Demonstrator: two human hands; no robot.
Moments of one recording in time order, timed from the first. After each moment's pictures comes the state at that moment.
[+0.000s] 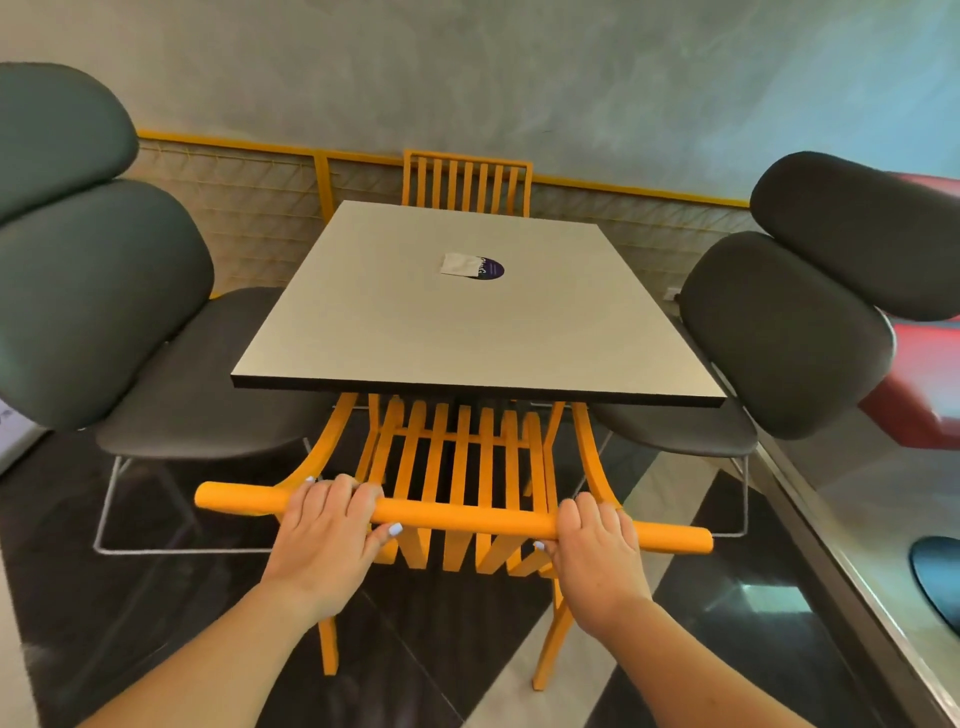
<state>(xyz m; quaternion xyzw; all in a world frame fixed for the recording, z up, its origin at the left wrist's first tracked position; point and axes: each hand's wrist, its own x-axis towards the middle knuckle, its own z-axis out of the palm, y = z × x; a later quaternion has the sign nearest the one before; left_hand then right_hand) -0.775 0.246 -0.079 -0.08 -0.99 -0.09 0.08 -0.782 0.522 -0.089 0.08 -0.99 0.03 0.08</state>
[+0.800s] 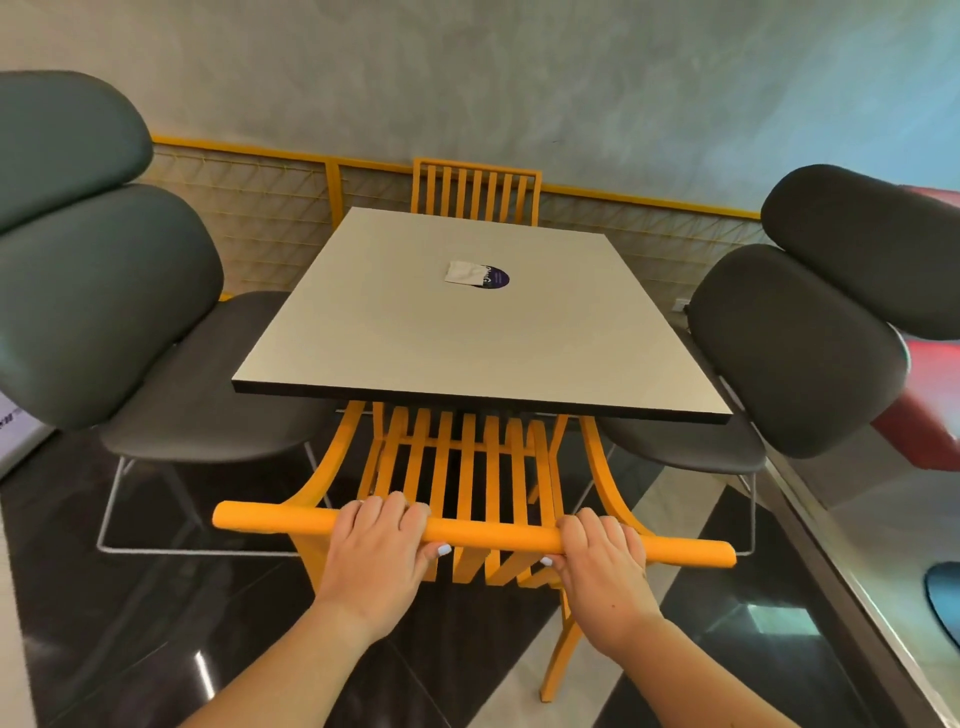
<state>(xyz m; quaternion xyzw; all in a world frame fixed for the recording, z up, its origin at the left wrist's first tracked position) -0.778 0.300 -0.085 -0.10 -0.98 -0.09 0.14 -0.787 0.541 -0.088 0.12 -0.98 0.09 0.10</state>
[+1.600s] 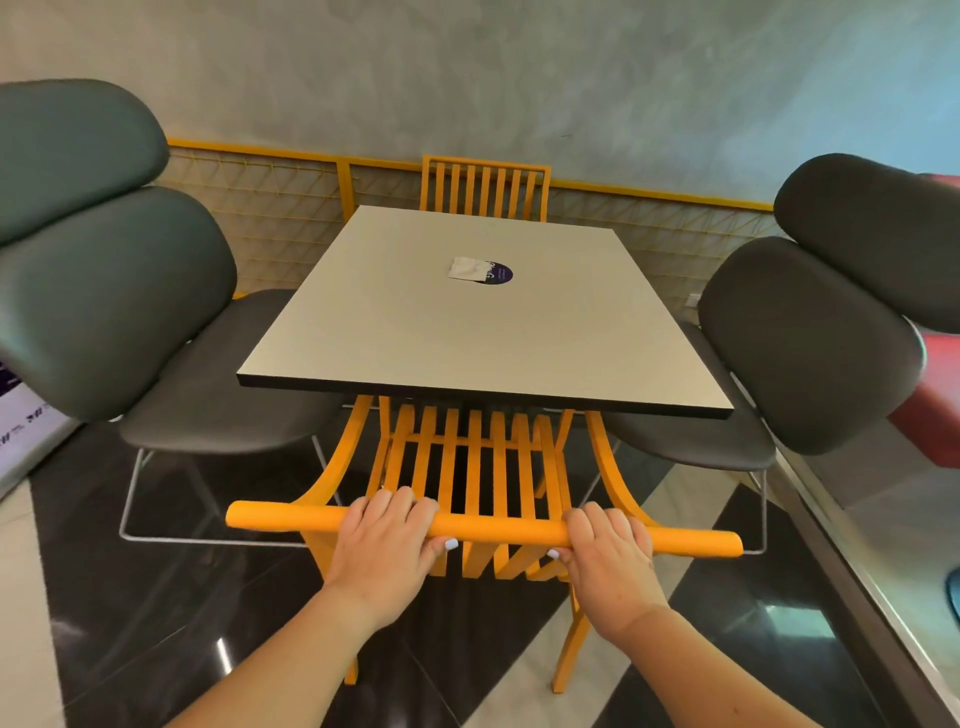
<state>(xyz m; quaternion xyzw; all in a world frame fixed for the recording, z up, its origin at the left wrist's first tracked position) -0.775 0.319 -0.082 -0.10 -0.98 -0.13 0.11 -0.788 0.565 -0.085 0.14 -0.98 0.09 0.08</state>
